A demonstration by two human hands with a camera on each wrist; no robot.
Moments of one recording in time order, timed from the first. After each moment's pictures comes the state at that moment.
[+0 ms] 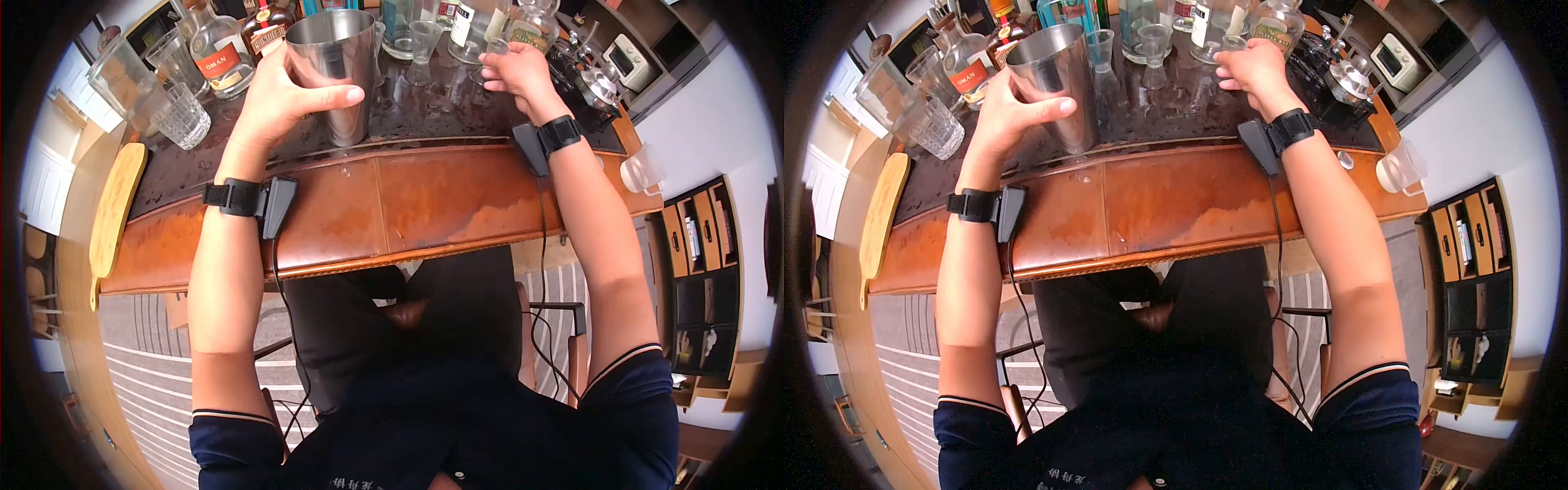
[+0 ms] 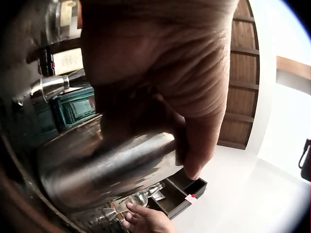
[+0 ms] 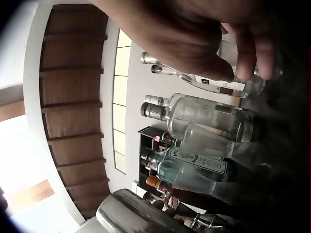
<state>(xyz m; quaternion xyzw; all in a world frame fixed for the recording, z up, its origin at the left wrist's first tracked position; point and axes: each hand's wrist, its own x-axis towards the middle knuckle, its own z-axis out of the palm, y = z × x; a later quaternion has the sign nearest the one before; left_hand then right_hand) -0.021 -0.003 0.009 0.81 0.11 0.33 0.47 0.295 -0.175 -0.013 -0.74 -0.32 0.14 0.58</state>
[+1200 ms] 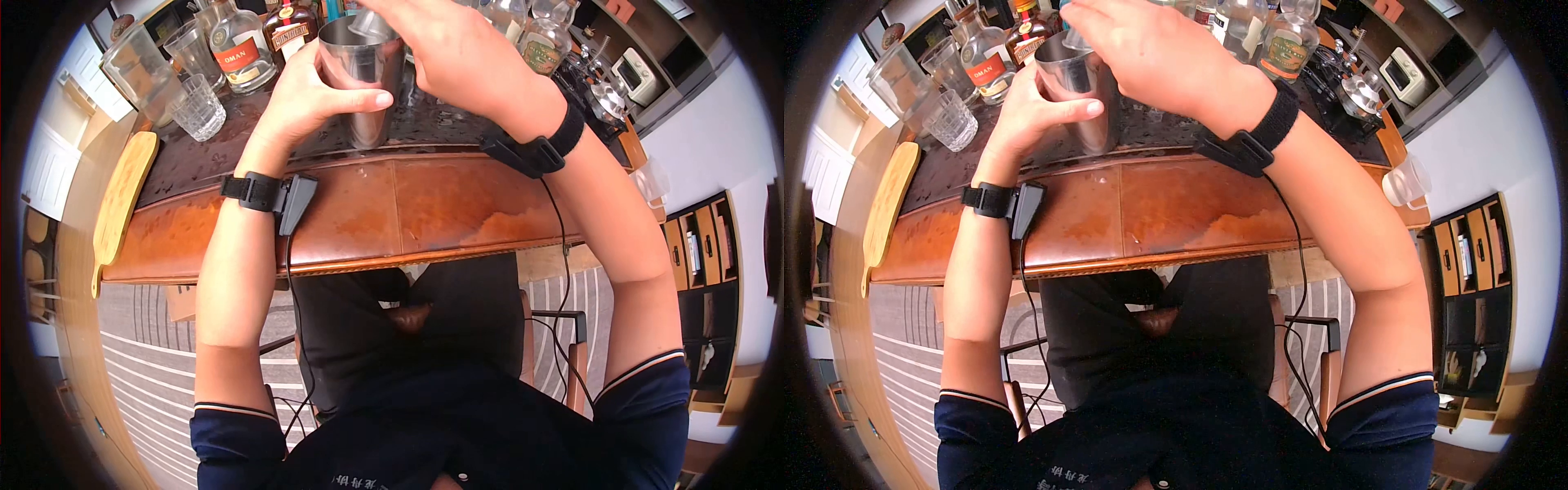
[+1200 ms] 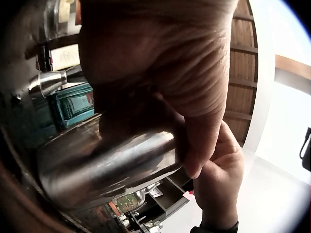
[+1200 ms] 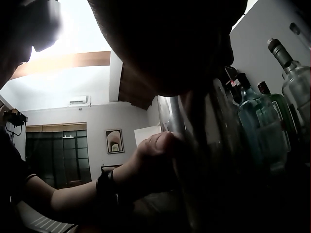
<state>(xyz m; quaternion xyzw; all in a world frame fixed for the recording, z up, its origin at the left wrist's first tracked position) -0.014 -0.004 0.002 0.79 0.06 0.36 0.50 0.150 -0.156 0.081 -0.47 -0.79 -0.28 0.29</state>
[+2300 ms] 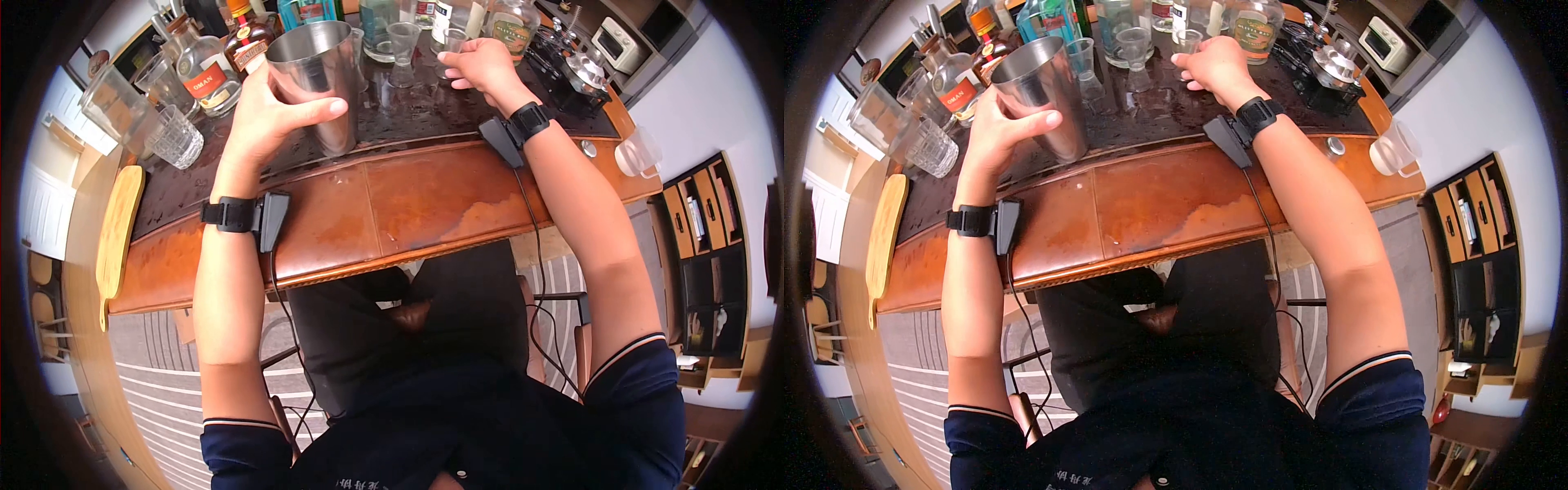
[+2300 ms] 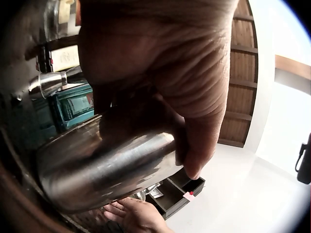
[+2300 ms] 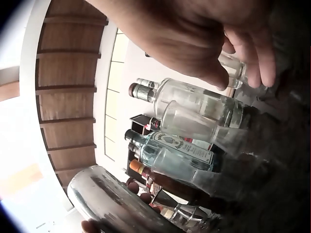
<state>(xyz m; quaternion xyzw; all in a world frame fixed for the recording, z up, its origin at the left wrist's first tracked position) -0.016 -0.010 0.007 0.79 0.07 0.33 0.51 0.281 -0.156 -0.021 -0.77 -0.31 0.16 0.53</state>
